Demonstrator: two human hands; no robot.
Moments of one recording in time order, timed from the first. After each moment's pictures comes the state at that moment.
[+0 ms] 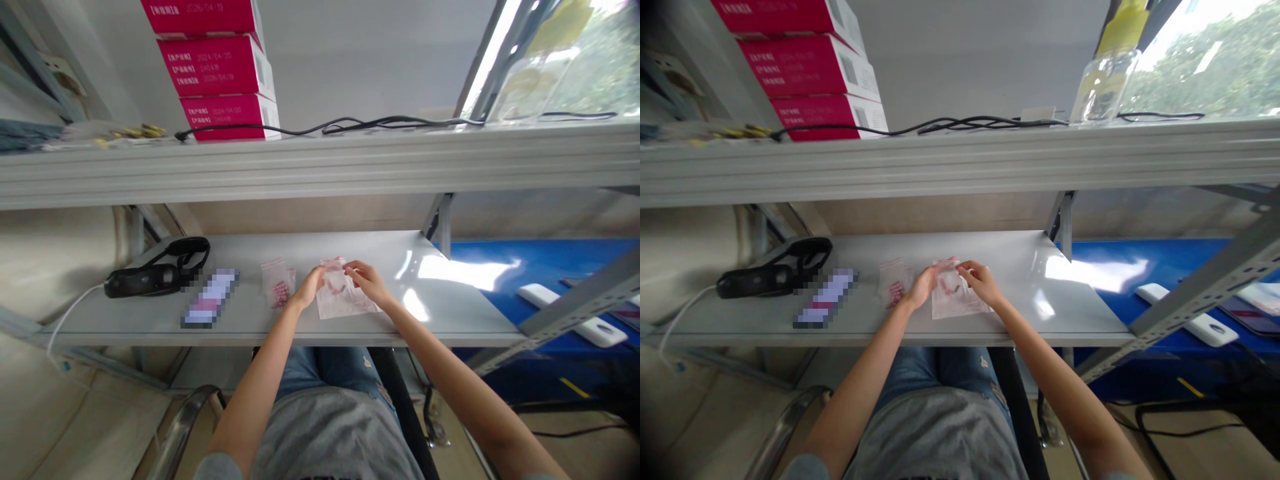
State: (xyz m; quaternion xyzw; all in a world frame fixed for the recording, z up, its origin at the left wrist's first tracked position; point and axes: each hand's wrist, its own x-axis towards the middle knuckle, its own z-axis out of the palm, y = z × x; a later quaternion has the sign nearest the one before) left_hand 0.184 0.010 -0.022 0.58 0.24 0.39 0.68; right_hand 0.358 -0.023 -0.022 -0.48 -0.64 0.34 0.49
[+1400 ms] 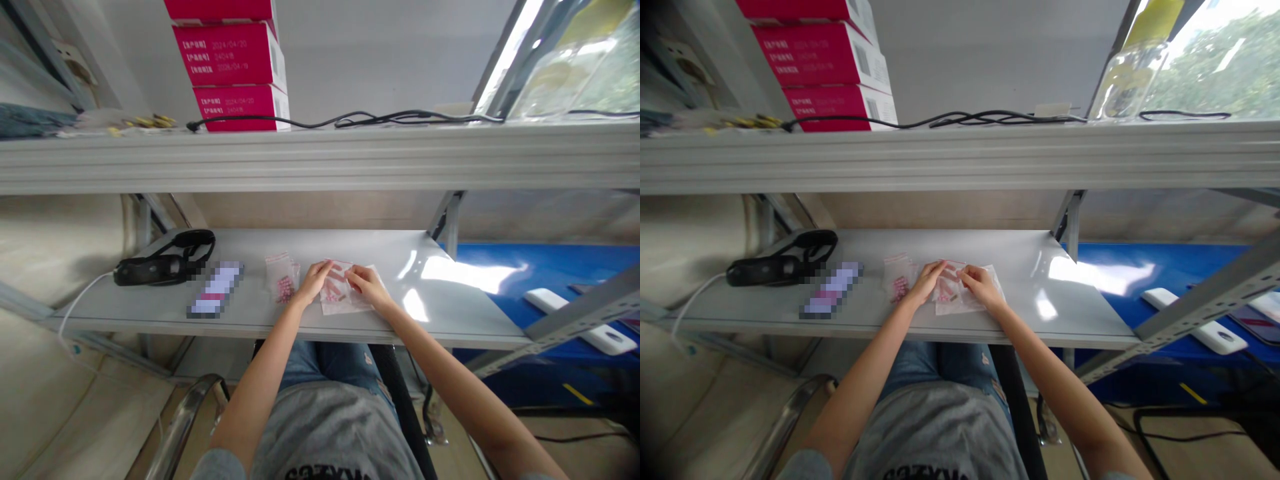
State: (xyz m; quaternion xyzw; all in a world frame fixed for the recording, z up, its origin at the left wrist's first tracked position) left_hand 0.184 0.012 -0.032 0.58 0.33 0.46 0.58; right_hand 0.337 -0.042 -0.008 -0.49 -0.60 0.41 0.49
